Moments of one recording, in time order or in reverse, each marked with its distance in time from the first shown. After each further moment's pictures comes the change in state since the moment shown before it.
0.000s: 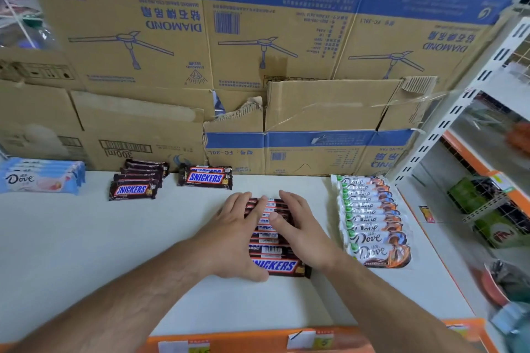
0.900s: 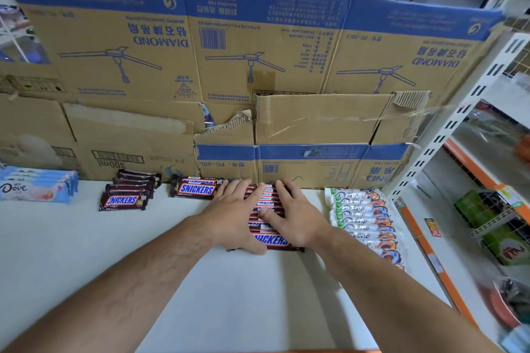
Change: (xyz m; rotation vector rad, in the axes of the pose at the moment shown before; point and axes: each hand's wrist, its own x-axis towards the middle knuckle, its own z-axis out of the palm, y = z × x) left_hand 0.070 -0.006 -0.015 0.115 0.044 -0.074; right_hand 0.062 0.007 -0.033 -0.588 -0.003 -0.064
